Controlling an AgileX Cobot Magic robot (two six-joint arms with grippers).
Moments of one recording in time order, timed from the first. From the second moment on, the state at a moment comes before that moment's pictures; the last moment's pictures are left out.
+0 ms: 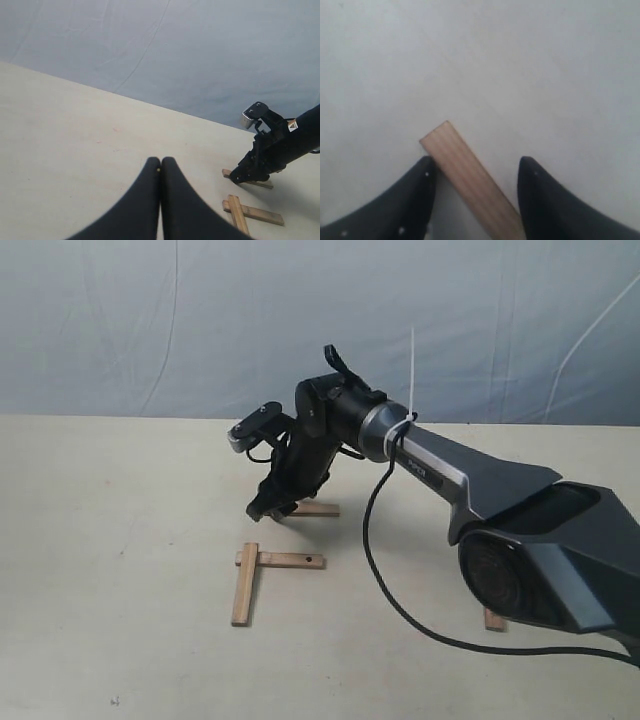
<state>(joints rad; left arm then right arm) -0.09 0.09 0.00 -0.16 0.08 -0.16 0.62 2.70 -2.48 0.08 1.01 -0.37</state>
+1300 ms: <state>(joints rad) -0.09 0.09 0.00 -0.16 0.08 -0.16 0.77 2.44 -2.28 -0.19 1.21 0.47</state>
